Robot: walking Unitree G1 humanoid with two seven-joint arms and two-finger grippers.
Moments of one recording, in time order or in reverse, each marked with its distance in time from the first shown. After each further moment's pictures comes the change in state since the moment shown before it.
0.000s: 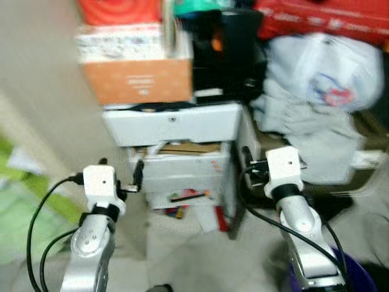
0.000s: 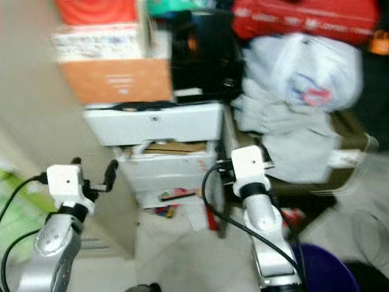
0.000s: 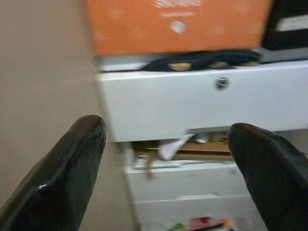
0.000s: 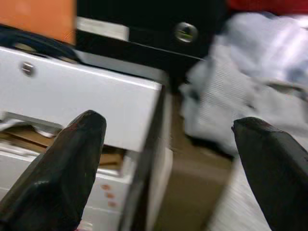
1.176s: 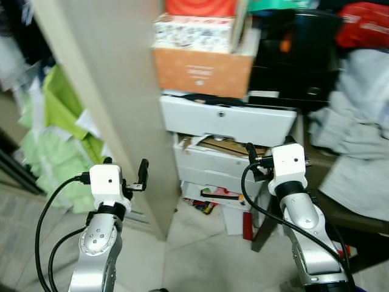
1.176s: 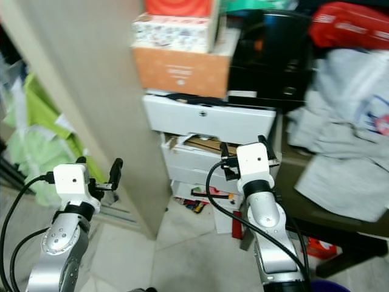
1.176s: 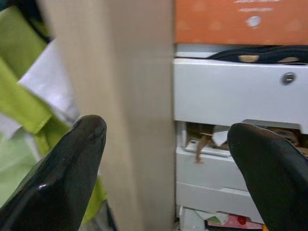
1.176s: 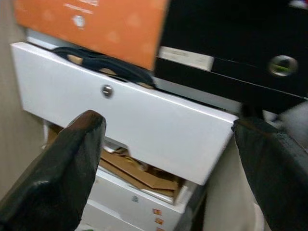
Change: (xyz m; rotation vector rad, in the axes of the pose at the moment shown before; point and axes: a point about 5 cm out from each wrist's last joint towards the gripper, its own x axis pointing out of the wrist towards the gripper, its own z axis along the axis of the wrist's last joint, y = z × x) left arm 0.002 -0.007 -0.001 -0.007 -0.002 0.007; right arm 0.003 -0.005 0.000 0.028 0.000 -0.024
